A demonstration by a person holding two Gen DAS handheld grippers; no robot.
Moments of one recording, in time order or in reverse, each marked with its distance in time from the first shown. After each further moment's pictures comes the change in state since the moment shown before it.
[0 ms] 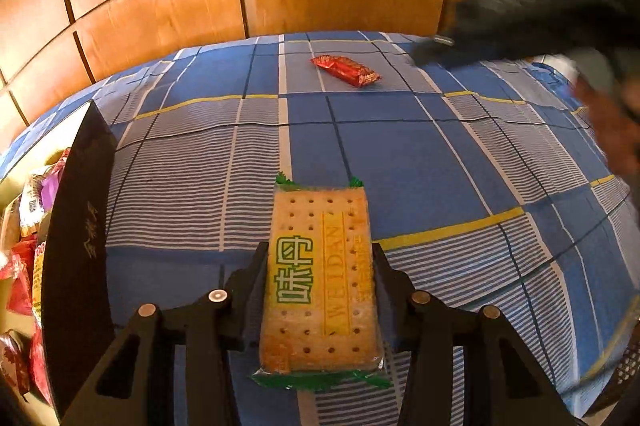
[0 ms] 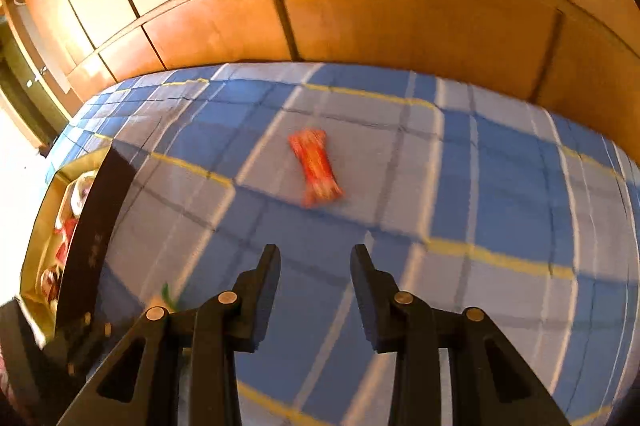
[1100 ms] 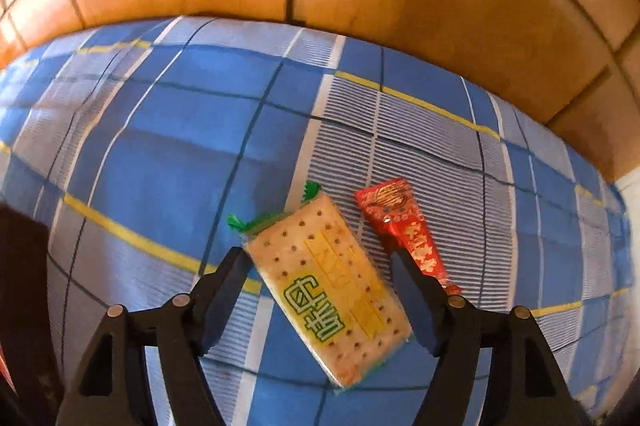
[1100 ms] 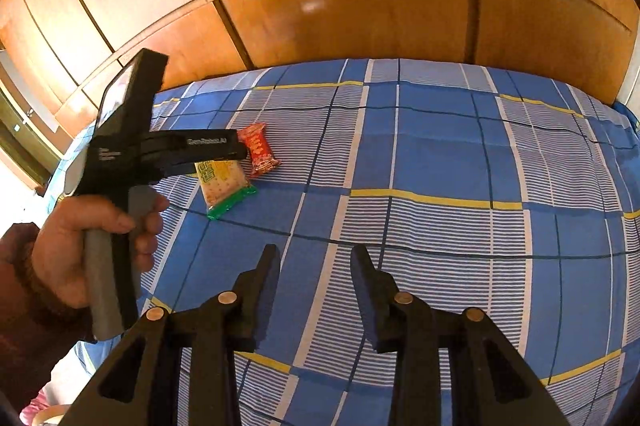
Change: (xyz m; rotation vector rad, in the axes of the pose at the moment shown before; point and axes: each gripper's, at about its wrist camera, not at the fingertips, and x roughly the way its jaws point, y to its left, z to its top) left arm 0.127 0.025 0.174 -0.329 0.247 0.084; right arm -0.054 -0.058 -0.050 0.162 -0.033 -0.016
